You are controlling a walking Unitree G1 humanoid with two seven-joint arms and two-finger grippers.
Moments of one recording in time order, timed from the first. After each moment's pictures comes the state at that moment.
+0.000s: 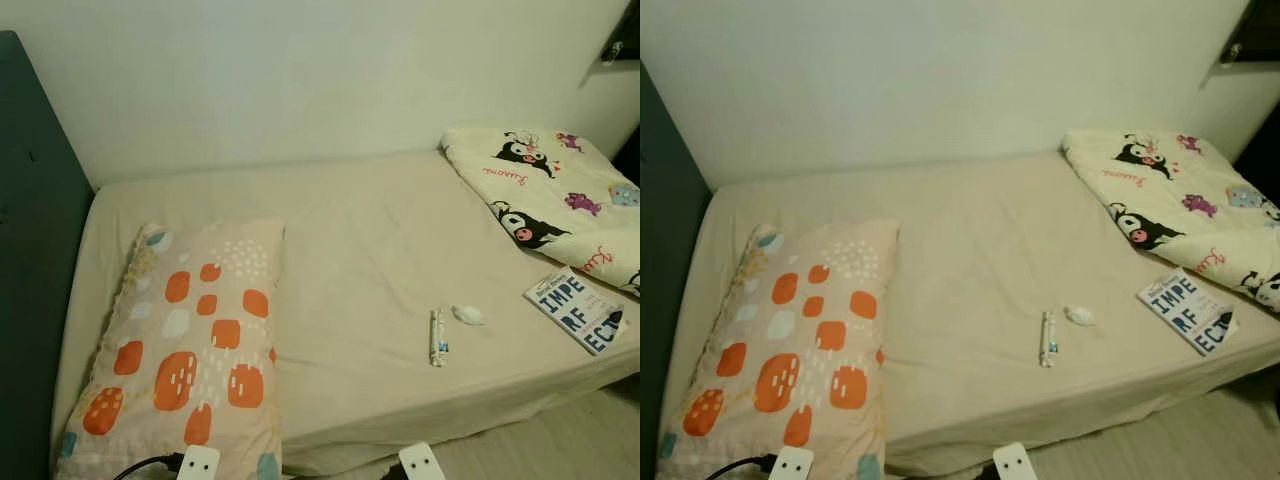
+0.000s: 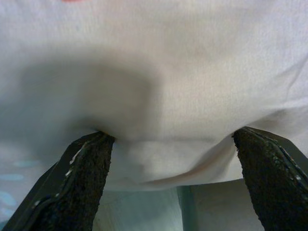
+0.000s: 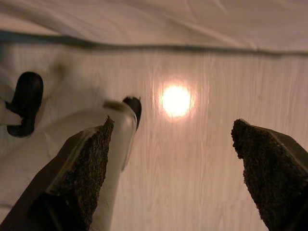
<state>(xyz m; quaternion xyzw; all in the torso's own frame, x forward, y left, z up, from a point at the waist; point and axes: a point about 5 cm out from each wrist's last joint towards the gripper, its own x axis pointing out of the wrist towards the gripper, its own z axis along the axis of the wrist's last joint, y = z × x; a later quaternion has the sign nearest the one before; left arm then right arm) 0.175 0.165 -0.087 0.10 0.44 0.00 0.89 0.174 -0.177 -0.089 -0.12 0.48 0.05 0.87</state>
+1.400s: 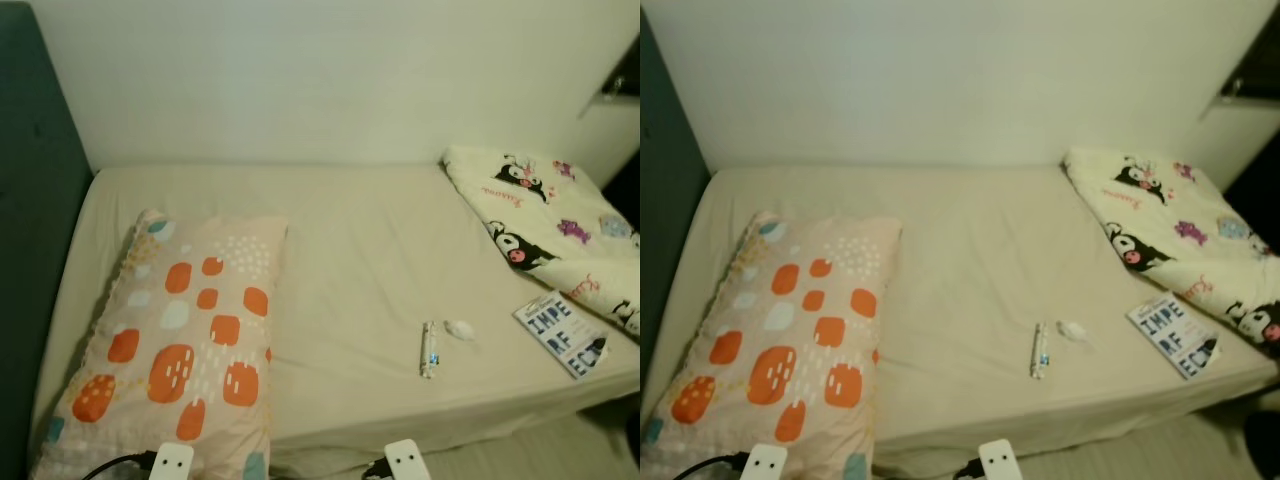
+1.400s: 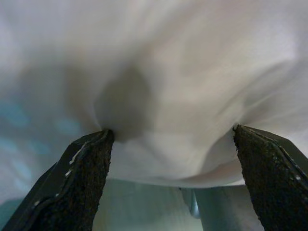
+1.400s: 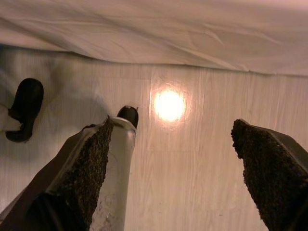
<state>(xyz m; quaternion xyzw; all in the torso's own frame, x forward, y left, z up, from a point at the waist) 0.169 0.198 -0.084 0.12 0.43 0.07 0.89 0.188 -0.150 -0.085 -0.09 0.47 0.09 0.88</state>
